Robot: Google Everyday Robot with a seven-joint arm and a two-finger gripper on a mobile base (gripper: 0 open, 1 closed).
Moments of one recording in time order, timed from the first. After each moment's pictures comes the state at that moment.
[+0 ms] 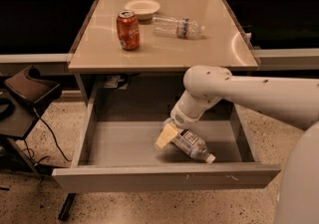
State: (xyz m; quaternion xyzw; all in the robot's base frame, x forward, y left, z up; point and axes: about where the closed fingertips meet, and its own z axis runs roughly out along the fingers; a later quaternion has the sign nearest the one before) arm 0.557 -0.051 0.604 -0.42 0.89 0.16 0.08
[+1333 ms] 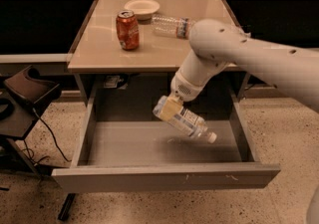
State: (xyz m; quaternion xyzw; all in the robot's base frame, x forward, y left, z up) arm 0.564 -0.040 0.722 -0.53 0.82 0.17 0.11
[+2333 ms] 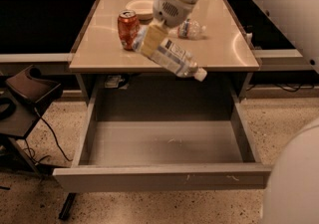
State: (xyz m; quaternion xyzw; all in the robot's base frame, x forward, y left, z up) arm 0.617 0.007 0.923 -0.57 0.78 0.14 0.20
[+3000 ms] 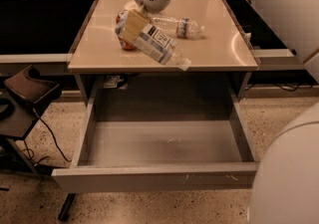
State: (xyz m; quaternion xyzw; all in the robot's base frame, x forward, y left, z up) arm 0.629 0.049 0.956 -0.56 0.79 0.12 0.23
